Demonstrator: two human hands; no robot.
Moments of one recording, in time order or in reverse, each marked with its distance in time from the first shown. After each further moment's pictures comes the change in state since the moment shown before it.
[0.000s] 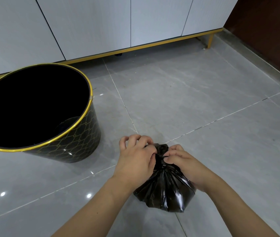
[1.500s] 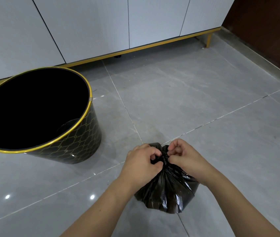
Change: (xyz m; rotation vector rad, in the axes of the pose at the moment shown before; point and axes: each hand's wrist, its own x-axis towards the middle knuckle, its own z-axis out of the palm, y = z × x) left_hand 0.003 0.014 0.004 -0.432 -0.165 -0.232; right_hand 0.004 -0.003 -0.007 -0.134 0.130 -0.100
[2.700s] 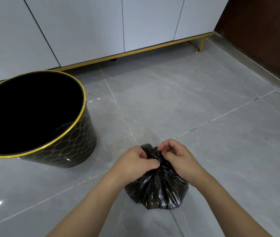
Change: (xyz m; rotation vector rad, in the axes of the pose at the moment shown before) left_hand 0.006 0.017 -0.026 -0.288 -0.183 -0.401; right_hand 0.002 0.003 0.005 -0.020 0.087 -0.152
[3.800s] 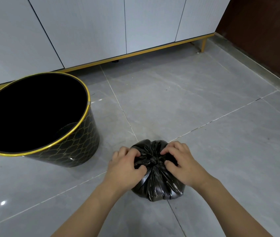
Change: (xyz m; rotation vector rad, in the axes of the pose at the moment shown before) left_hand -0.002 -0.046 -0.004 0.486 0.165 0.158; right_hand -0.004 0.024 -0.010 -0.610 -0.069 -0.288
